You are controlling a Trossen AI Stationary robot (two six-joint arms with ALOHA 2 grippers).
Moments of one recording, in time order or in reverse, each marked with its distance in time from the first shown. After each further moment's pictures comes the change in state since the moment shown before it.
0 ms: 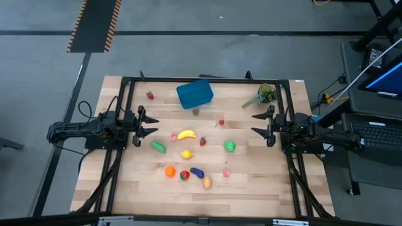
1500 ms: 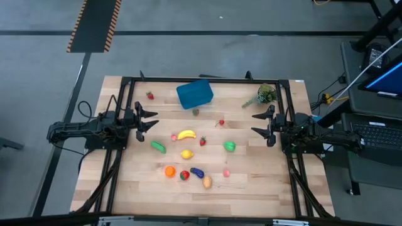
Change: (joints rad) left arm 0.000 0.000 0.000 0.009 -0.204 0.052; right arm -0.001 0.000 0.000 0.008 0.000 0.005
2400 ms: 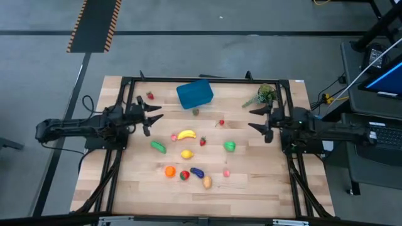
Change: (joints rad) left arm 0.105 0.362 0.142 0.087 0.014 0.087; right arm -0.008 0.362 0.187 0.105 0.007 0.019
